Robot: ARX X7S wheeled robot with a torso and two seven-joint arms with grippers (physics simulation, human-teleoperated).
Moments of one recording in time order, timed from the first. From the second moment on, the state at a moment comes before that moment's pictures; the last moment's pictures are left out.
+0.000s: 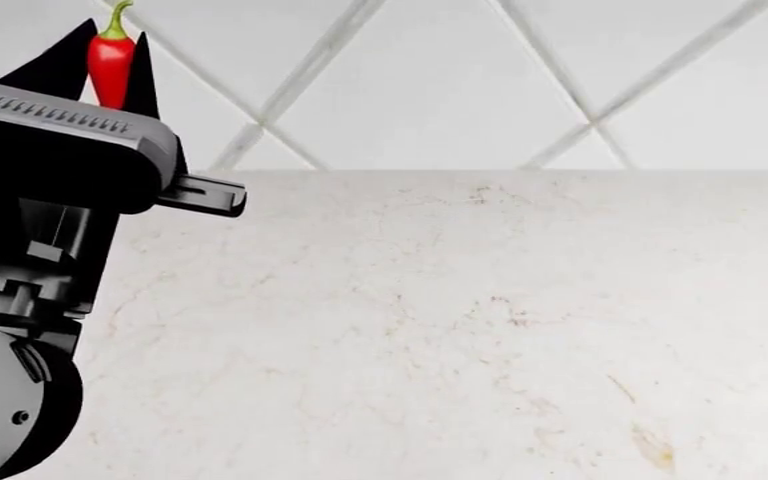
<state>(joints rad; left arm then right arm) -0.94 -0.81 0.43 0.84 -0.91 -0.78 -0.82 2.31 0.74 -0.79 -0.81 1.82 0.52 1.49</state>
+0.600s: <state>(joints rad) -0.95 -0.81 0.43 0.84 -0.93 -0.78 -0.82 2.05 0.54 -0.92 -0.06 1.34 0.53 1.03</state>
